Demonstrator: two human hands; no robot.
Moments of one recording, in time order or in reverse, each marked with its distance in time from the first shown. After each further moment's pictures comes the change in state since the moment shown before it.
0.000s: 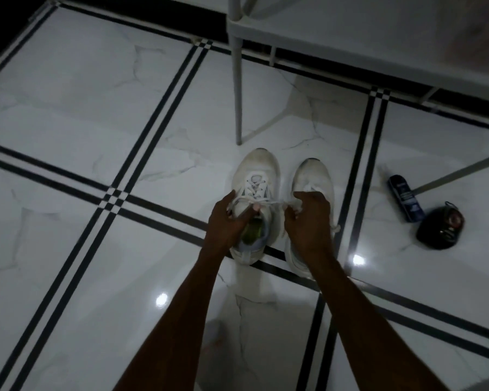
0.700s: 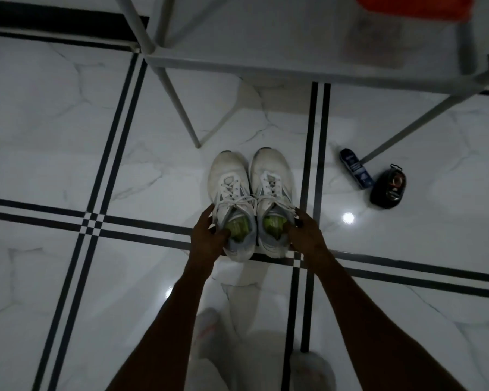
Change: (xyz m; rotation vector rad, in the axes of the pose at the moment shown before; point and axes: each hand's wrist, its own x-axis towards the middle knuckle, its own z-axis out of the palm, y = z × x) left_hand -0.046 0.016 0.015 -0.092 -0.117 -0.099; right_hand -0.031 0.054 -0.060 0.526 -0.257 0.674
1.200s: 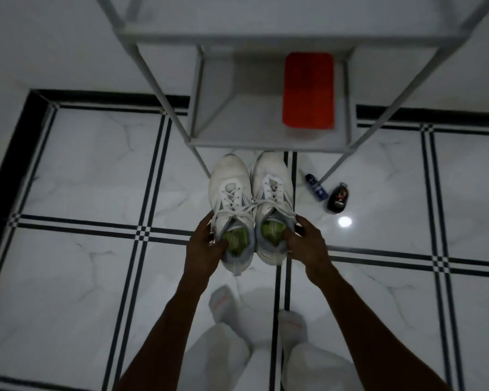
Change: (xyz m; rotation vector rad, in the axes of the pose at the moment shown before) left_hand -0.209 0.209 -0.030 0.098 -0.028 0.149; right_hand -0.244 -0.140 -0.095 0.122 0.003 -0.052
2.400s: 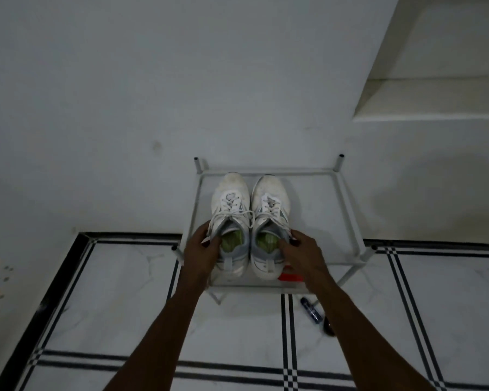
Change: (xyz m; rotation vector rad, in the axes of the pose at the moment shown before) left_hand 0.075 0.427 -0.034 -0.032 0.113 0.308; right_hand -0.072 -0.414 -0.051 -0.076 0.113 -0.332
